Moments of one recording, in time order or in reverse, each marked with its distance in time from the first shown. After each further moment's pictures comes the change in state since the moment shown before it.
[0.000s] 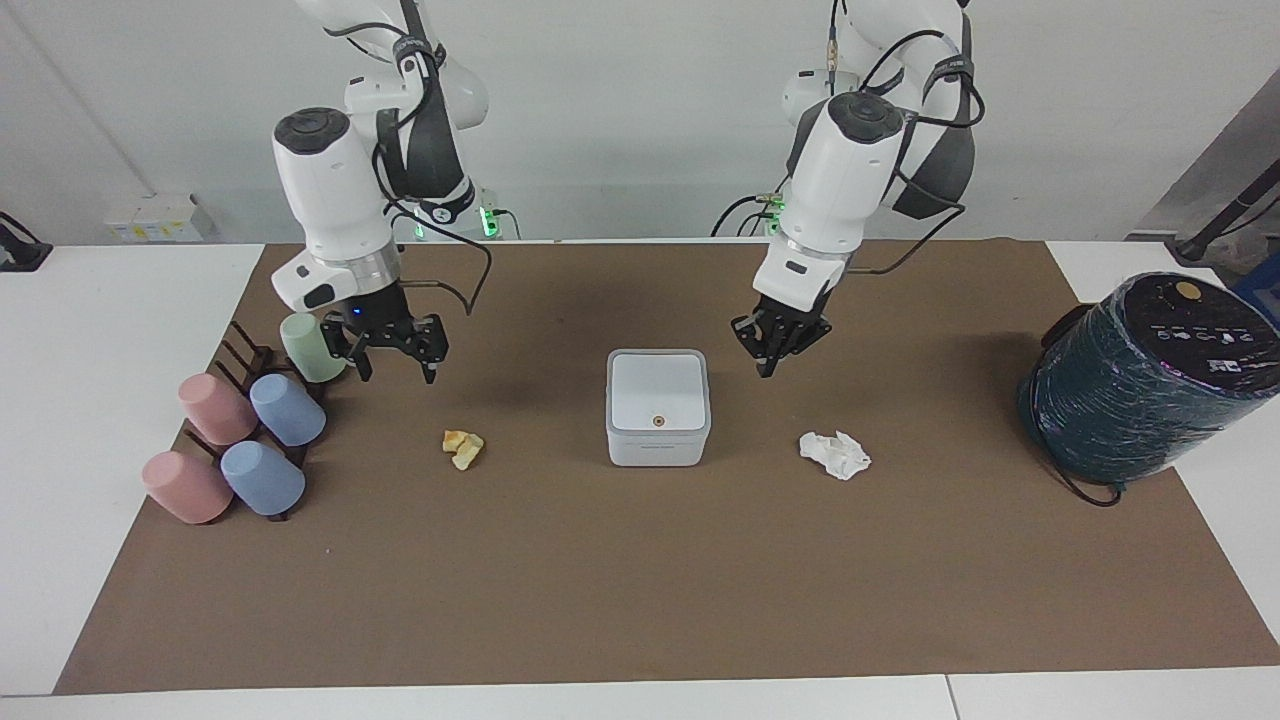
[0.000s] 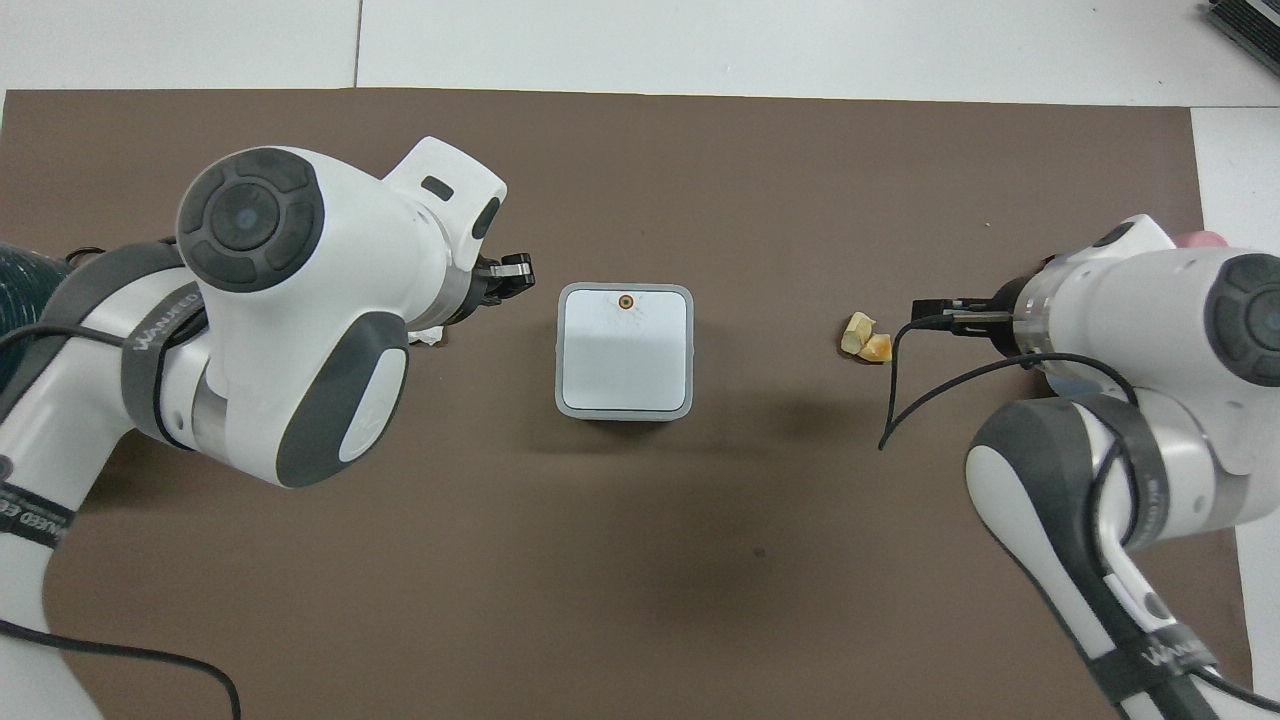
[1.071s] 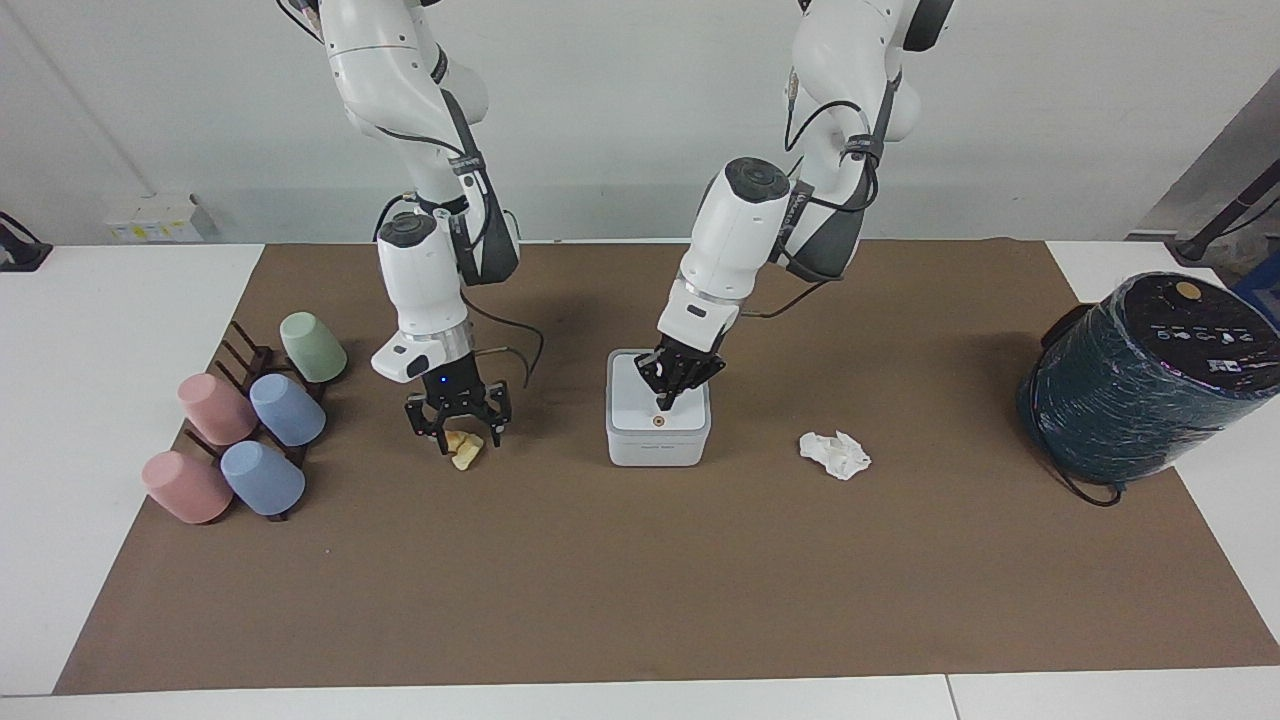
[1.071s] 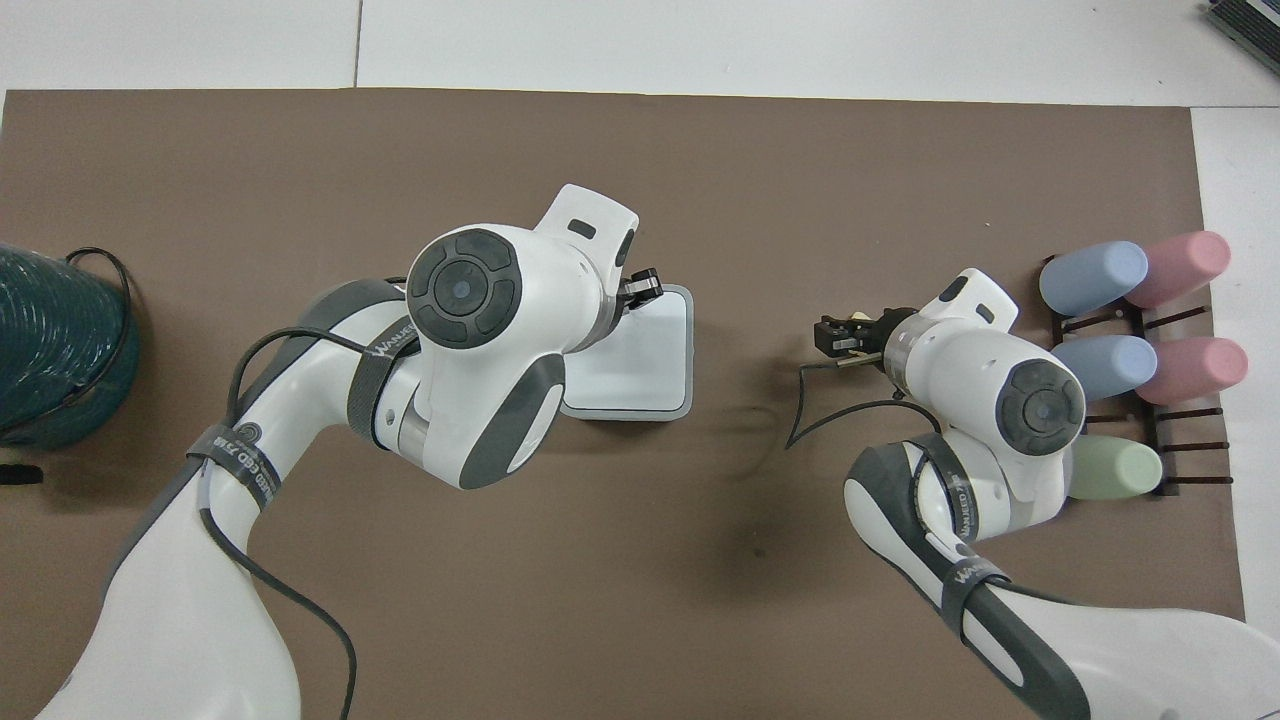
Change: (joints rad) left arm -0.134 0.151 0.002 -0.002 -0.037 0.236 -0.183; right arm 0.068 0.197 -0.006 -0.171 0.001 0.529 -0.112
